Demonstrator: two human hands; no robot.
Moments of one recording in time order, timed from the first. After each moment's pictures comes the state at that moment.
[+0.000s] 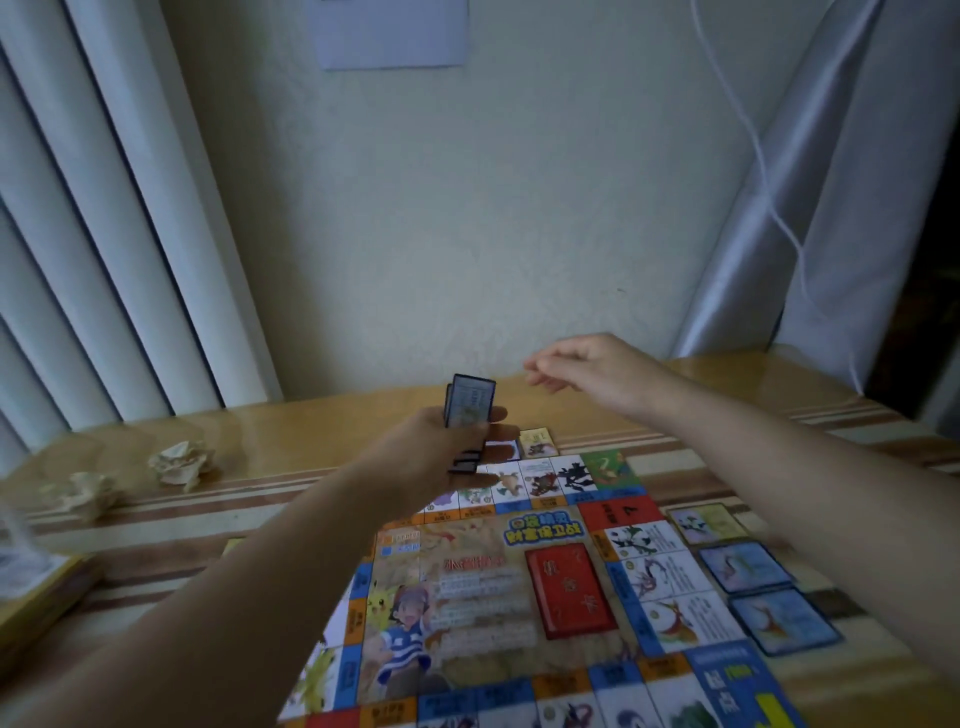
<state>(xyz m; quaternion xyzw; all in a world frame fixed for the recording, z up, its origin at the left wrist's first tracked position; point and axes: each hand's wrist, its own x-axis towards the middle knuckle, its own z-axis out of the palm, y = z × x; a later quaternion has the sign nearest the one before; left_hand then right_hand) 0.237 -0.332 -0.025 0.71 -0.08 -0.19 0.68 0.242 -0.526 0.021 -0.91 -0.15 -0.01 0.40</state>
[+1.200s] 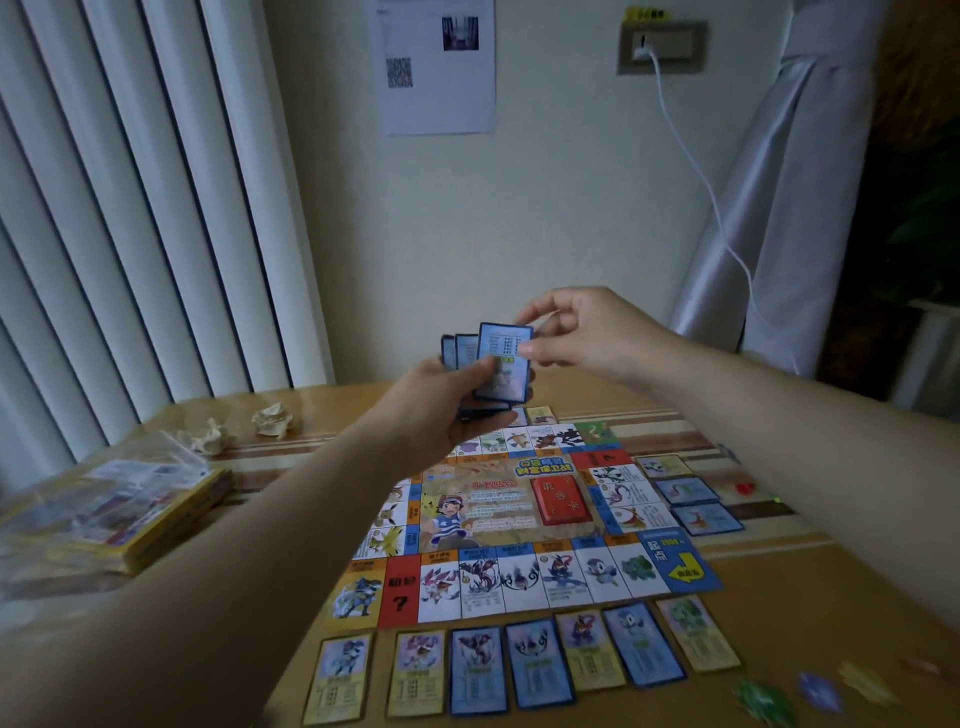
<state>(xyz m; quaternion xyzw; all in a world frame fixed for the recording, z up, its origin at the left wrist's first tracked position) 0.073 -0.317 0.050 0.61 -0.07 -0.12 0.78 0.094 -0.483 0.082 -0.86 -0.17 -0.07 0.47</state>
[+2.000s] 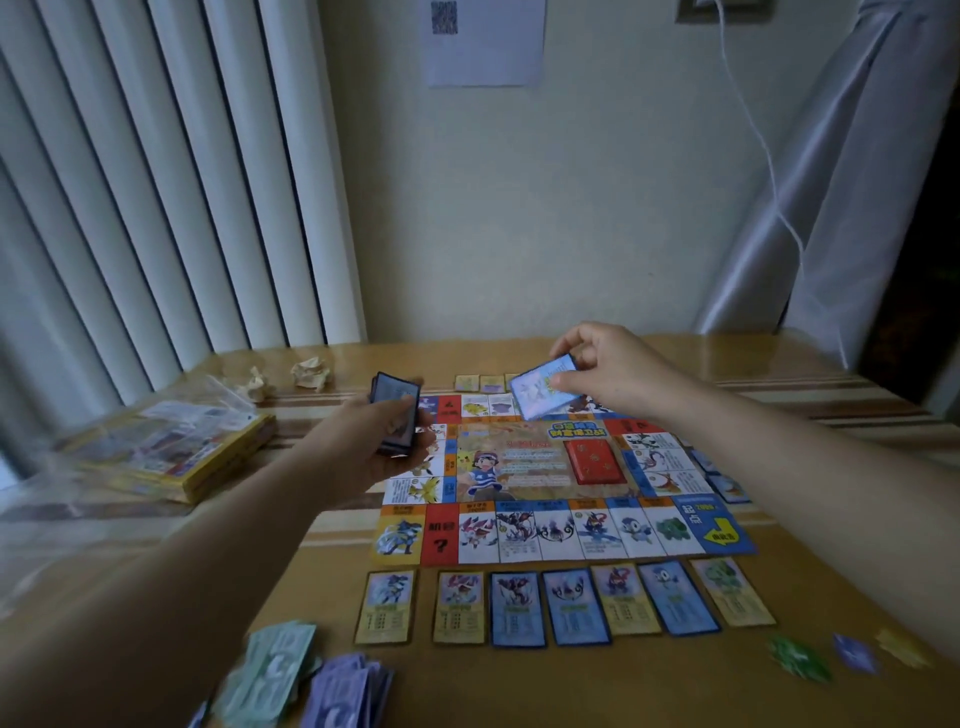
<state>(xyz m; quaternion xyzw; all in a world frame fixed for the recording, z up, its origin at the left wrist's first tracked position) 0.061 -0.227 -0.012 0.63 0.10 -0.06 0.77 0.097 -0.463 0.020 -0.91 -0.14 -0.05 0.39</state>
